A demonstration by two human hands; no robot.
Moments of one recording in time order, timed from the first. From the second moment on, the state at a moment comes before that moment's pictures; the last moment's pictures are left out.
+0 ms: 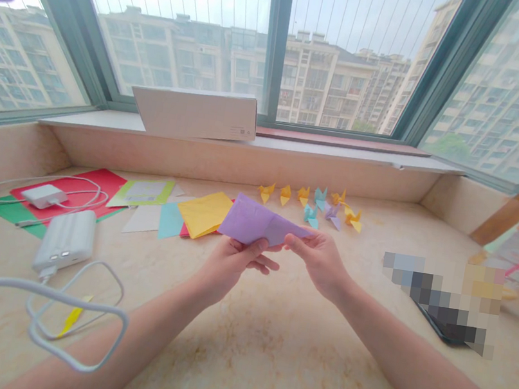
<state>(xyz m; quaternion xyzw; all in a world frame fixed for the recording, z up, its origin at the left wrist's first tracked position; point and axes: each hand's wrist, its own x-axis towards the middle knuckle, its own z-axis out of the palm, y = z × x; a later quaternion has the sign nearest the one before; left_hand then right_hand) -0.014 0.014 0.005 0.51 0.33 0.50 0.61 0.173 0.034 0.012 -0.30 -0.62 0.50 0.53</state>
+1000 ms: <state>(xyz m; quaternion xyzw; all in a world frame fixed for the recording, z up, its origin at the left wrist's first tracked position) -0.015 0.019 0.006 0.55 0.39 0.53 0.51 0.174 0.039 0.009 -0.35 -0.64 0.44 0.53</state>
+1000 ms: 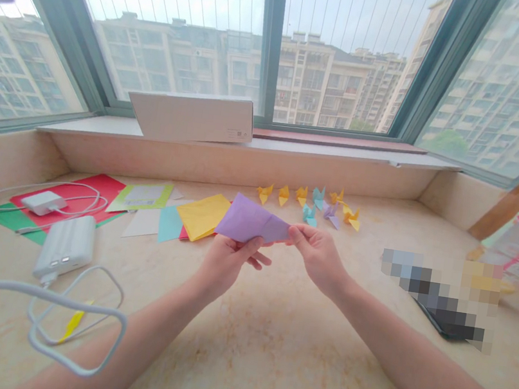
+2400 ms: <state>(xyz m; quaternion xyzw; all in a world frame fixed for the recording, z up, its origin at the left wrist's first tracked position) -0.018 0.019 0.009 0.52 0.40 0.57 0.49 0.179 0.049 0.007 -0.33 -0.60 0.47 0.56</state>
